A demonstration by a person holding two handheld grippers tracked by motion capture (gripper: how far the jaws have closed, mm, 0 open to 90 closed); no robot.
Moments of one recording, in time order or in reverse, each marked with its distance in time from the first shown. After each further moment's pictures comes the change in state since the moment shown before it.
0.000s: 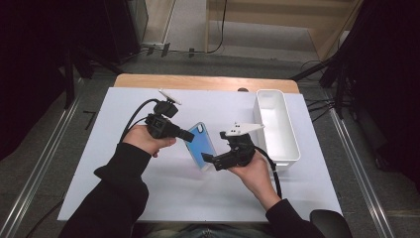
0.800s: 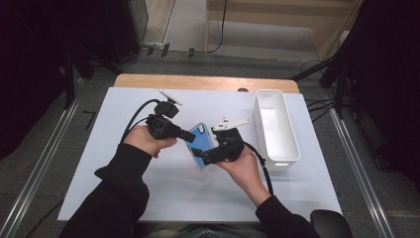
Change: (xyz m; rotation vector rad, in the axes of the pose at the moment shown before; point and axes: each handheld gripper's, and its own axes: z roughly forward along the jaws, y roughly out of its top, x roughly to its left) left arm -0.002 0.000 0.001 -0.007 -0.012 -0.005; right arm 0.009 0.019 0.023 0.009 -0.036 -0.006
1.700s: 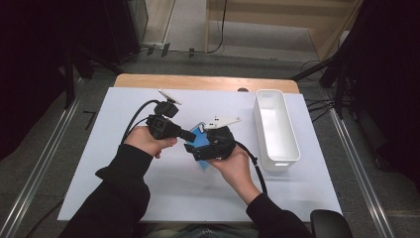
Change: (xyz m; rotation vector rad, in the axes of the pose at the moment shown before) left arm 0.002 0.000 0.001 -0.010 -0.023 -0.050; right arm 0.011 0.010 0.016 0.012 -0.045 -0.001
